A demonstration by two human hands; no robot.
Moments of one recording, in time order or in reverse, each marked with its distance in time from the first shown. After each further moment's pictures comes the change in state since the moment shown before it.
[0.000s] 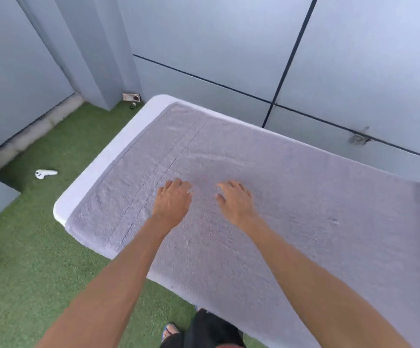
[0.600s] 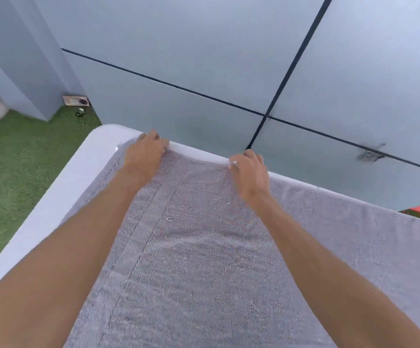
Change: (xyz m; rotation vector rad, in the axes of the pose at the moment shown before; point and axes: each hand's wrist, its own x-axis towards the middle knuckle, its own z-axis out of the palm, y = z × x) left_hand 0.385 -0.072 0.010 0.043 0.040 0.172; right_hand 0.295 0.082 -0.039 -0.024 0.300 0.223
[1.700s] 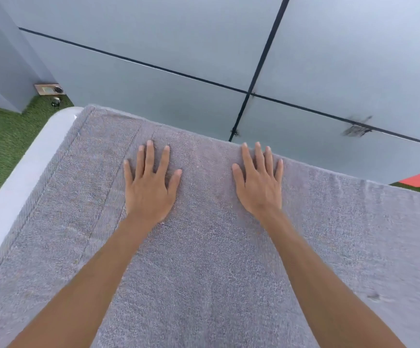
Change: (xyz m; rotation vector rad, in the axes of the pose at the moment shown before) left_hand -0.084 0.078 0.066 0.057 0.008 -0.117; right_hand -0.058 0.076 0.004 -0.202 -0.043 0.102
